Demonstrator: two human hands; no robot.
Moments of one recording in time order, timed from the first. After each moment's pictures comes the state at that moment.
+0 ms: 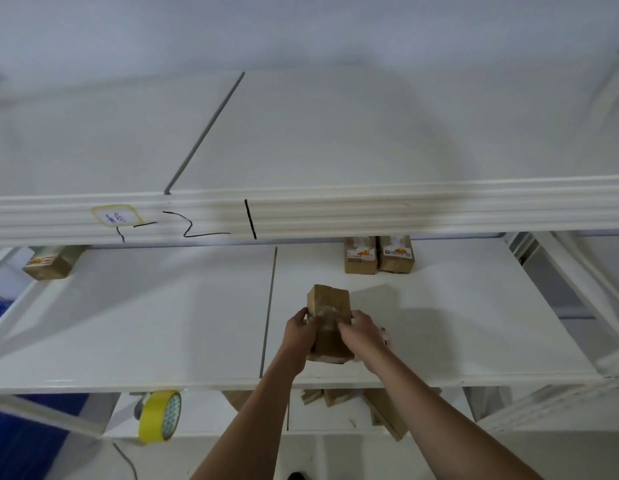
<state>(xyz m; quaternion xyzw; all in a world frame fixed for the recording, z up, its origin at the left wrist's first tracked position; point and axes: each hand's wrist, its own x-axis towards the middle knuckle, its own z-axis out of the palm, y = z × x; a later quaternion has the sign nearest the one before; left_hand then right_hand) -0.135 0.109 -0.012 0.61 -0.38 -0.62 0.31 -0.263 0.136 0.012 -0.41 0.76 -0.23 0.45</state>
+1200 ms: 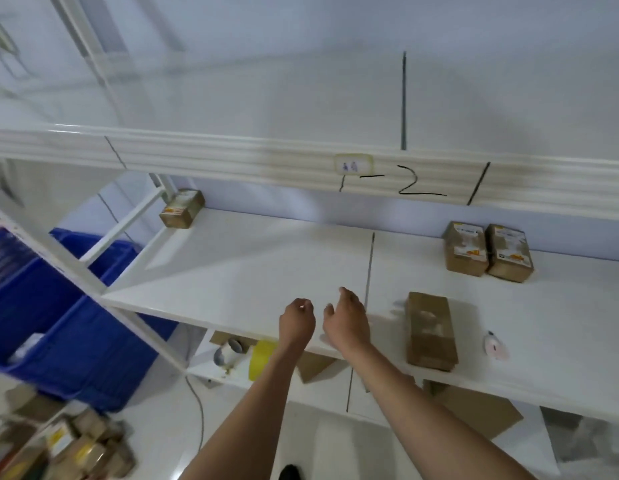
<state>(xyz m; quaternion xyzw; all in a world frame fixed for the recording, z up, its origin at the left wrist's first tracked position) 0.073 0.142 -0.006 0.76 -0.42 -0.39 0.31 -0.032 0.137 0.000 -0.63 0.70 -0.20 0.27</state>
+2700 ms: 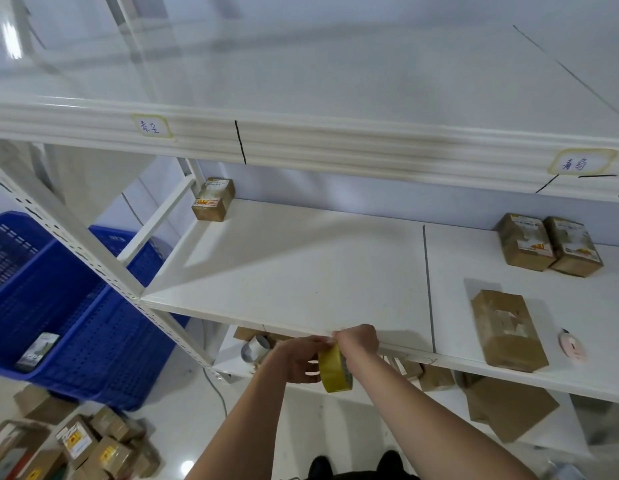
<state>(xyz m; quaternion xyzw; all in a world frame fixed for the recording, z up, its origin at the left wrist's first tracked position) 0.241 0.148 -0.058 0.61 -0.20 -0.75 0.15 0.118 0.135 -0.041 -0.25 0.81 -0.21 0.48</state>
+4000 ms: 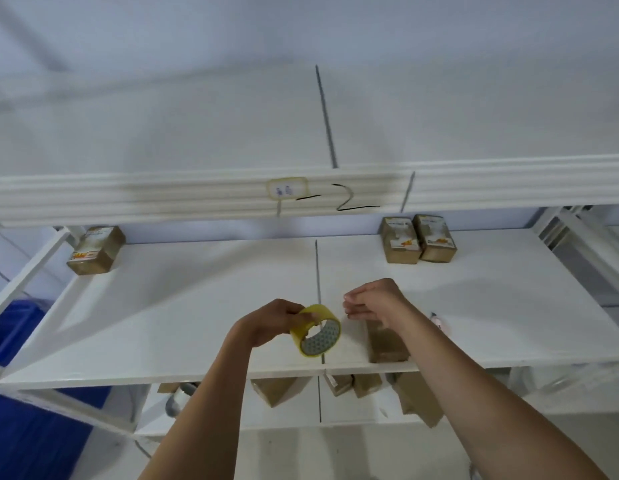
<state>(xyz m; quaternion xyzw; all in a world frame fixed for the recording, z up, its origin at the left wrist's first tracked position) 0.065 0.073 0.024 0.47 -0.60 -0.64 0.09 -0.173 0.107 0.056 -0.29 0.67 -0.38 0.56</state>
